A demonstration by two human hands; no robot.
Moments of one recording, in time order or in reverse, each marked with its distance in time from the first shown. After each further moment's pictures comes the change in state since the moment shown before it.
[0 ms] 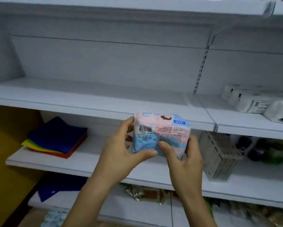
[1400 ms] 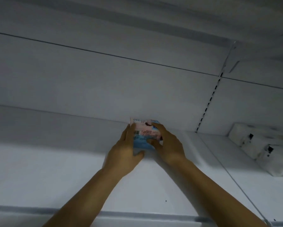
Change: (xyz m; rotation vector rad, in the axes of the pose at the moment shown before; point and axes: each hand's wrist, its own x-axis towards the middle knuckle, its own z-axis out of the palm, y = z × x) left_hand 0.366 -0.179 0.075 0.311 -0.037 0.197; right_hand 0.385 0.183 0.079 -0.883 -0.267 -0.035
